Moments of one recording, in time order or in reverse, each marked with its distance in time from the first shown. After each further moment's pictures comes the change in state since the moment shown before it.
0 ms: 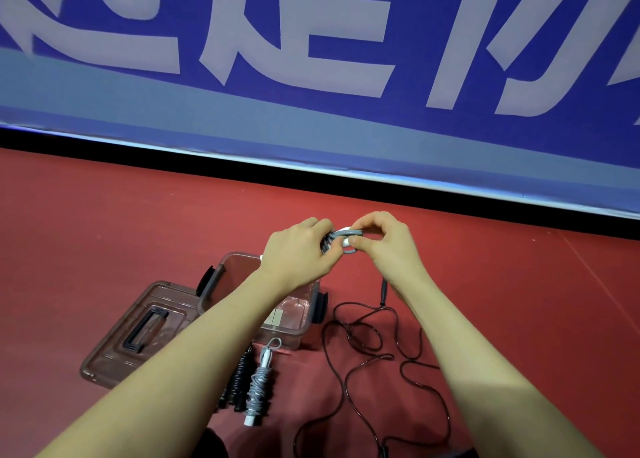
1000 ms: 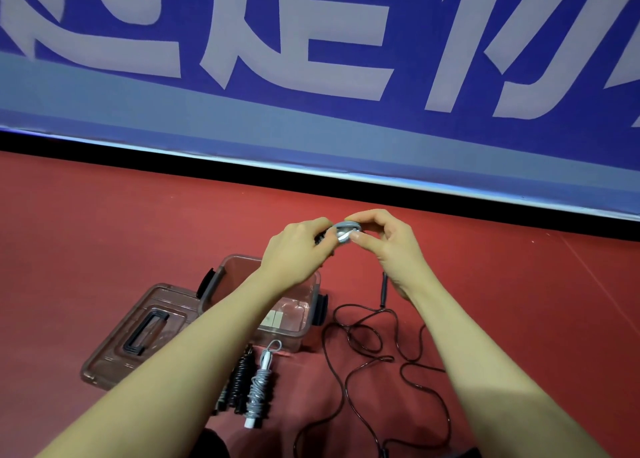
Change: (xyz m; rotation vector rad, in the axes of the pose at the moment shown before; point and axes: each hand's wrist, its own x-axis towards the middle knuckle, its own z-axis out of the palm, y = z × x) left_hand 0.002 0.002 -0.011 -0.321 -0.088 -0.113; right_hand -0.002 -0.001 -0.008 0.229 -0.104 -0.078
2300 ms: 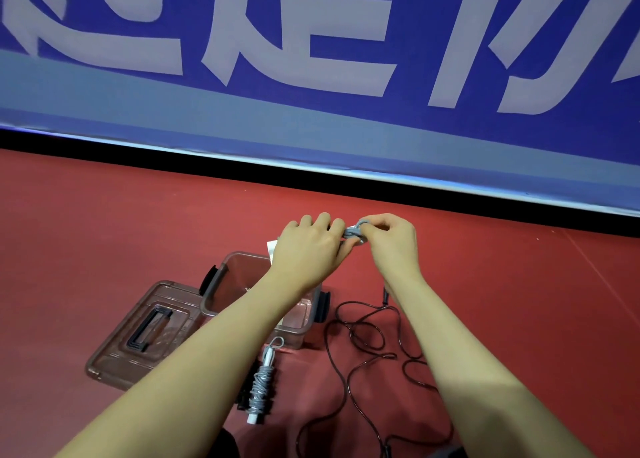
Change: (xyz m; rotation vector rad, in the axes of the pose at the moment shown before) left_hand 0.012 -0.012 0.033 0.599 0.532 0.441; right_hand 0.007 0.003 0.020 -0.096 0.372 0.198
